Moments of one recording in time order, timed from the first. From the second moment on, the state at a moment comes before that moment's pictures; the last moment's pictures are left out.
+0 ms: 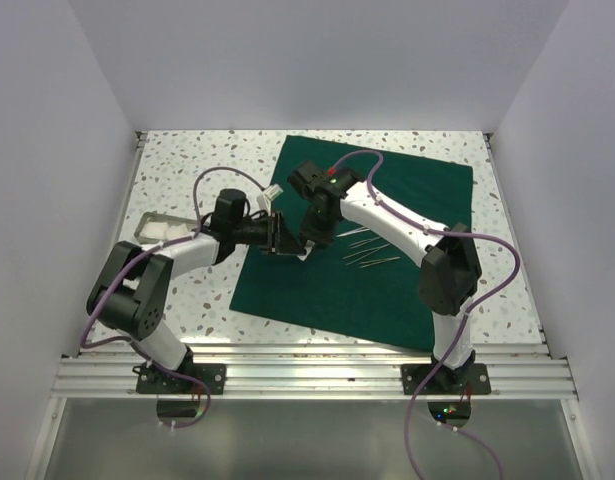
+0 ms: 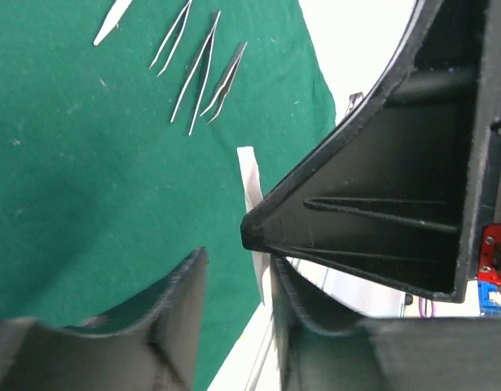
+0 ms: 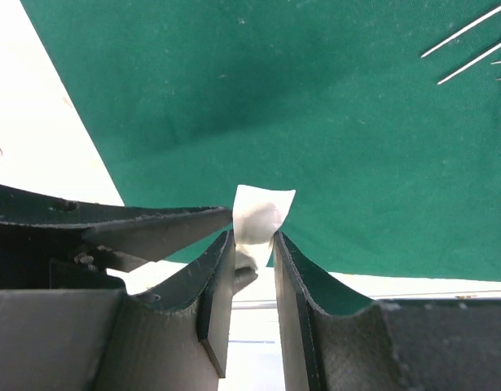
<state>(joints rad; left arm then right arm) -0.37 1.62 0.79 0.25 0.92 -0.55 0.77 1.96 1.81 -1.12 0.11 1.16</state>
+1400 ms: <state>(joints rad) 0.26 1.45 1.03 -0.49 0.17 -0.34 0.47 2.00 1.84 -1.17 -0.05 0.67</state>
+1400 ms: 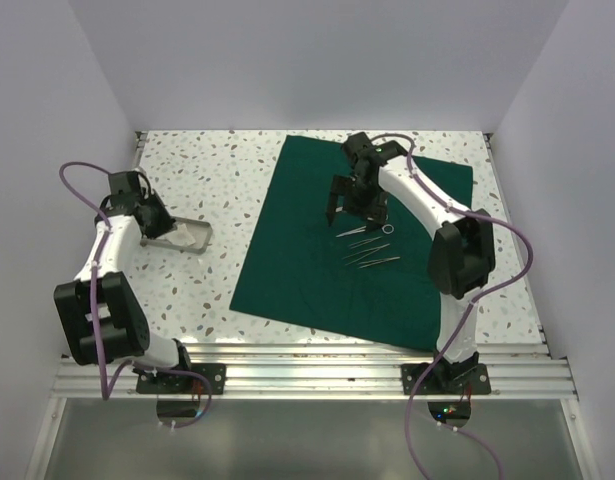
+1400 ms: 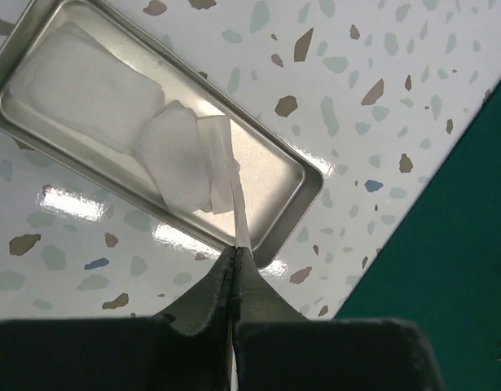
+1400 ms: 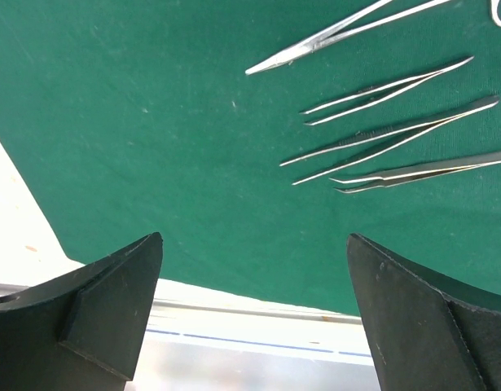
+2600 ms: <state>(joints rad) 0.30 1.58 0.90 -0.32 0.29 -0.41 0.44 2.00 1.76 -1.14 -0.11 0.65</state>
